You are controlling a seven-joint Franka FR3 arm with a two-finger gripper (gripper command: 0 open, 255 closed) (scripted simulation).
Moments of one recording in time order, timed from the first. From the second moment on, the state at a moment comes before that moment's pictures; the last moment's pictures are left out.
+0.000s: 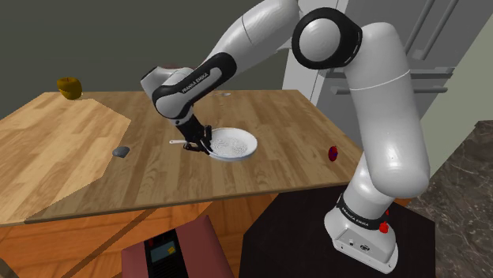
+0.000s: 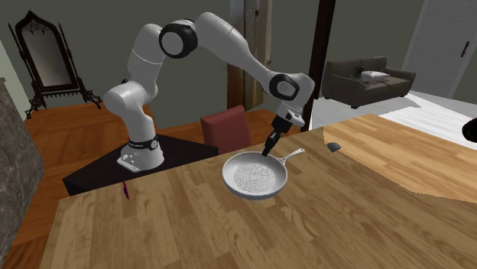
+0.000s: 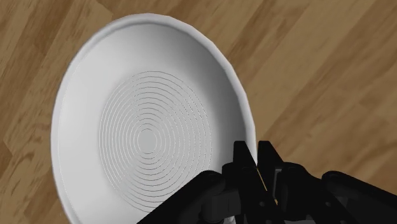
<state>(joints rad) 0.17 0.58 0.19 -1.65 -0.31 1.75 0.55</state>
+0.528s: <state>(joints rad) 0.16 0.53 0.20 -1.62 -0.30 1.67 0.53</state>
